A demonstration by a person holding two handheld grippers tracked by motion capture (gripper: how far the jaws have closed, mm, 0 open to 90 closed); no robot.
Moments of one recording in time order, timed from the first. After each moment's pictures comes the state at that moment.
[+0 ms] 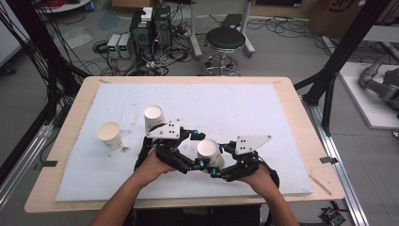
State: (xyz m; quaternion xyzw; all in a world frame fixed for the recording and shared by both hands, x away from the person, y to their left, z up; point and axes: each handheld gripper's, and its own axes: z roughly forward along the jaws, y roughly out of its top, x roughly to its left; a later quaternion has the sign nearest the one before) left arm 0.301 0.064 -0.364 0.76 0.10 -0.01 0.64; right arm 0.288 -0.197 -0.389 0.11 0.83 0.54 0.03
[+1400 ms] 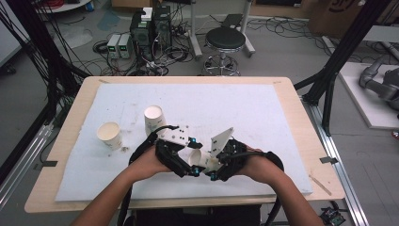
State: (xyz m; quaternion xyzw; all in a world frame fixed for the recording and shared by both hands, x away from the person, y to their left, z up) left arm 0.307 0.060 -0.365 0.87 0.06 -0.01 0.50; right arm 0.297 -0.153 -0.355 0.02 0.96 0.26 0.06
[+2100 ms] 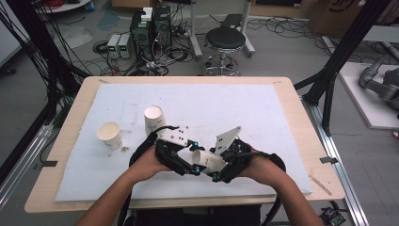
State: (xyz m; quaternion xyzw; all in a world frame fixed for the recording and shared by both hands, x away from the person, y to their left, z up) left arm 0.307 0.064 -0.367 0.85 0.05 -0.02 0.52; right arm 0.296 -0.168 -0.354 0.06 0.95 0.31 0.05
